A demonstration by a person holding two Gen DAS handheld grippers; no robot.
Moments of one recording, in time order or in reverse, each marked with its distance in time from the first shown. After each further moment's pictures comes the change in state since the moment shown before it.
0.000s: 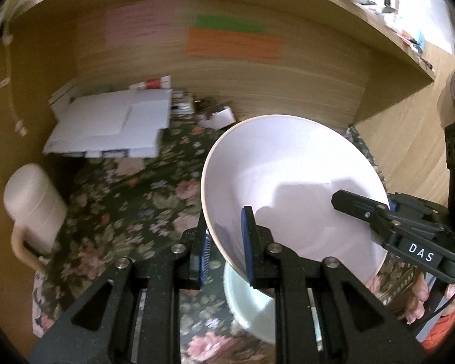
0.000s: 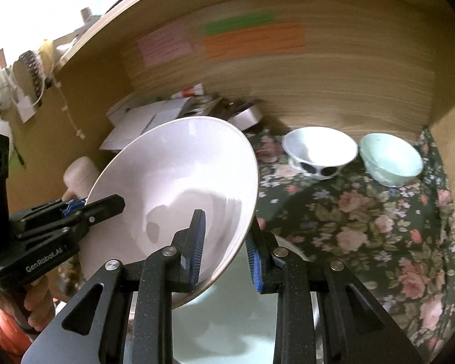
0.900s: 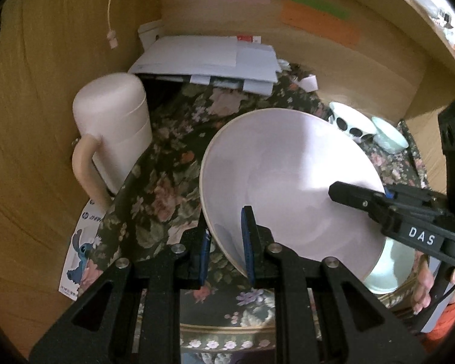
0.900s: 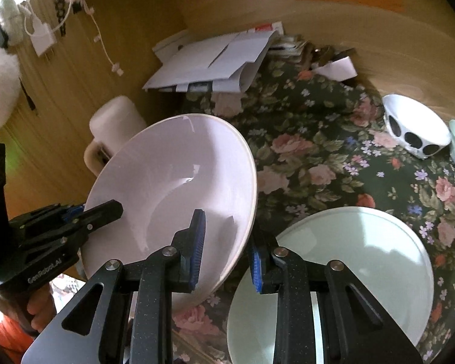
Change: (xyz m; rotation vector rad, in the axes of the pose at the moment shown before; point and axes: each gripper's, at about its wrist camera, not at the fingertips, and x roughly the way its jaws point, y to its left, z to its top) left arm -0.011 0.098 -0.063 -0.133 0.092 0.156; right arm 0.087 0.079 -0.023 -0.089 0.189 0.163
